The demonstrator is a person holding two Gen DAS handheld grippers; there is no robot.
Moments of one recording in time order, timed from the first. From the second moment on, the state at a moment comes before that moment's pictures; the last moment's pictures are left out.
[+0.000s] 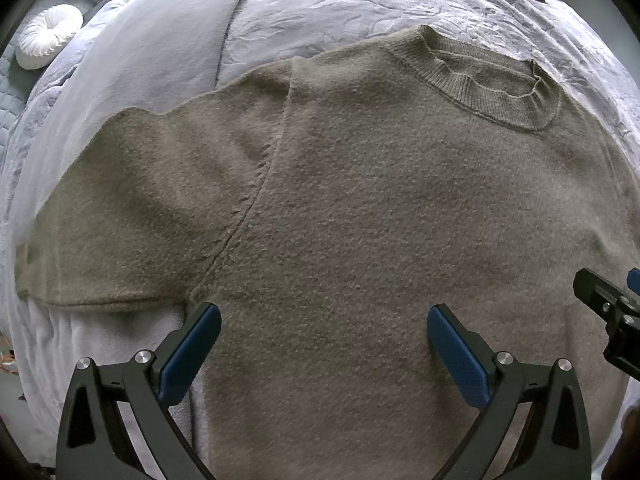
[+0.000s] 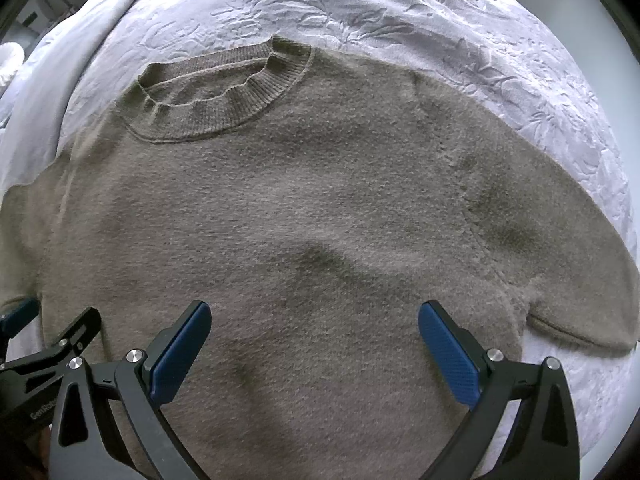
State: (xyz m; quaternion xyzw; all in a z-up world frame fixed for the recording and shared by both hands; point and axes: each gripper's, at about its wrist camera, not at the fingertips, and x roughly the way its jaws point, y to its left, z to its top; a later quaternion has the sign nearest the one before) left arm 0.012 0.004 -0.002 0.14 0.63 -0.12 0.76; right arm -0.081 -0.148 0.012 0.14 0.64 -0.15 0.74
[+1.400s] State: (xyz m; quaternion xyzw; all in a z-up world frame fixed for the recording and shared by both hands) left arm 0.096 0.359 -0.021 -0.22 0.55 0.07 0.81; right arm -0.048 0.010 0.046 0.11 0.65 0.03 0.76
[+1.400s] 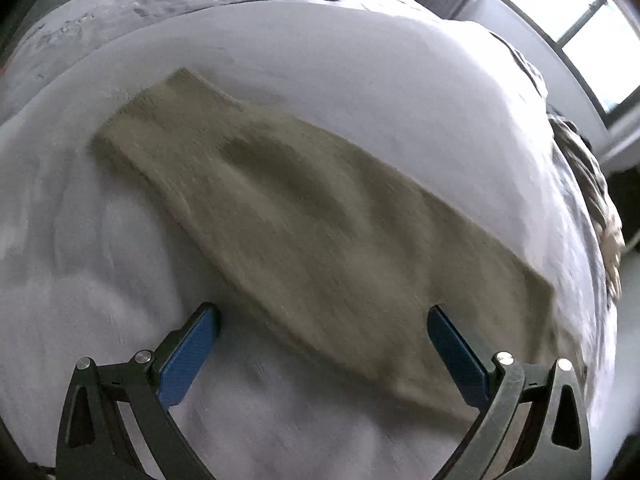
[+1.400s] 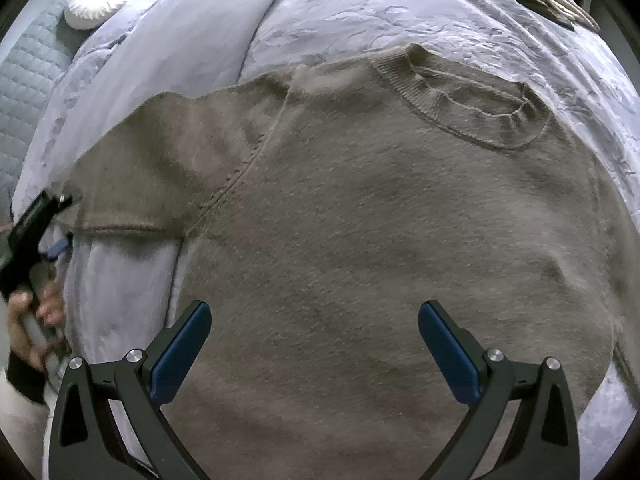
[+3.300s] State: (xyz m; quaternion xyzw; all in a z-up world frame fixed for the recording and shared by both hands) left arm 0.014 0.044 0.067 0.11 0.47 -0.23 0.84; right arm -0.058 -0.118 0.051 0.11 0.58 -0.04 0.81
